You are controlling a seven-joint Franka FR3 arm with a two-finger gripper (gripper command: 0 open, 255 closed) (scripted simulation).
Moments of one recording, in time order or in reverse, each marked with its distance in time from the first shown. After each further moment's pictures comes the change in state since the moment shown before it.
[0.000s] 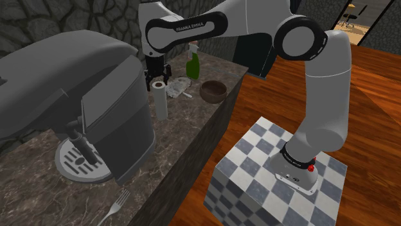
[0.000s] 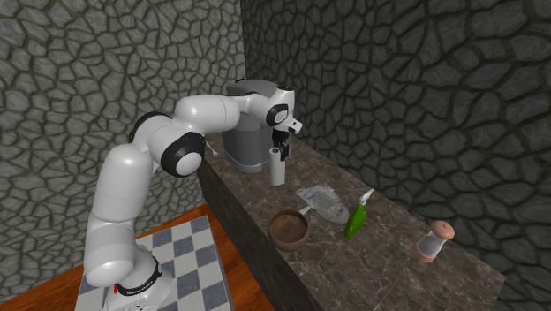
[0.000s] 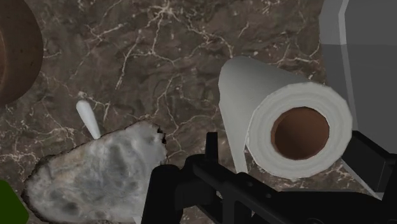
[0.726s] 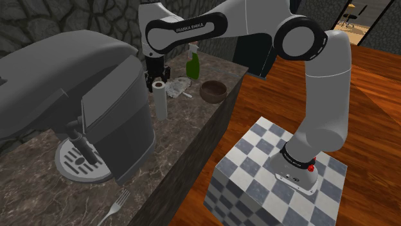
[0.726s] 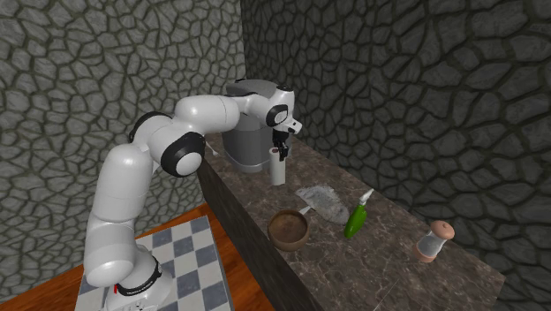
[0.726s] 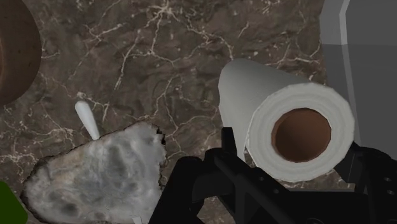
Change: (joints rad) arm 0.001 0.000 0.000 -0.006 -0.001 0.007 0.002
